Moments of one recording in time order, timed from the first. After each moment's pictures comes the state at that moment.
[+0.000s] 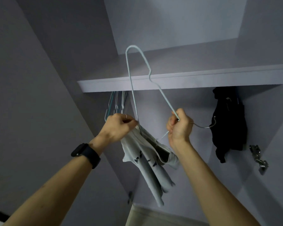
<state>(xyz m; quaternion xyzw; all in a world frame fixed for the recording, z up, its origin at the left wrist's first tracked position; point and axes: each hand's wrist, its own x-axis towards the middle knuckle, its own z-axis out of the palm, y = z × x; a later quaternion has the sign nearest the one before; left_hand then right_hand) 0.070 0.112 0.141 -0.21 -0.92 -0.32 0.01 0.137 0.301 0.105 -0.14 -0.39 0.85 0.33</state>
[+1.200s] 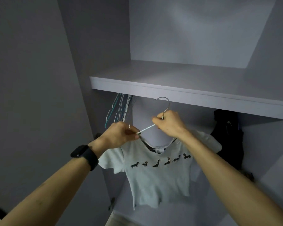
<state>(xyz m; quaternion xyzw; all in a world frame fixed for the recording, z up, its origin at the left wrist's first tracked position) 0.059 0.088 0.123 -0.27 -0.91 -0.32 -0.03 0.078 0.322 0.134 0.02 -0.94 0.31 0.14</state>
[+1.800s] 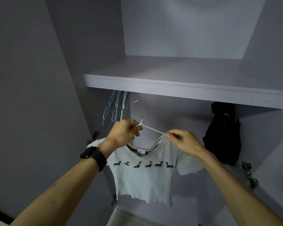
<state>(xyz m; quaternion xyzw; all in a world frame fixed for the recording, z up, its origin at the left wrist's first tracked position) 0.068 0.120 0.115 -0.25 -0.90 -0.35 0.00 0.134 0.380 0.069 0.01 -0.92 0.38 0.09</state>
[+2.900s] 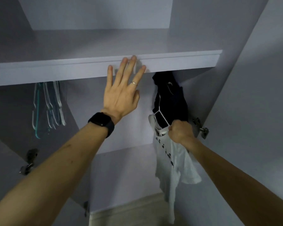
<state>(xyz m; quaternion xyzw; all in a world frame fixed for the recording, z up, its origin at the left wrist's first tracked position) 0.003 0.252 0.113 -0.50 -0.76 -0.12 0.39 0.187 0.400 0.019 -0.42 -0.89 0.15 0.02</state>
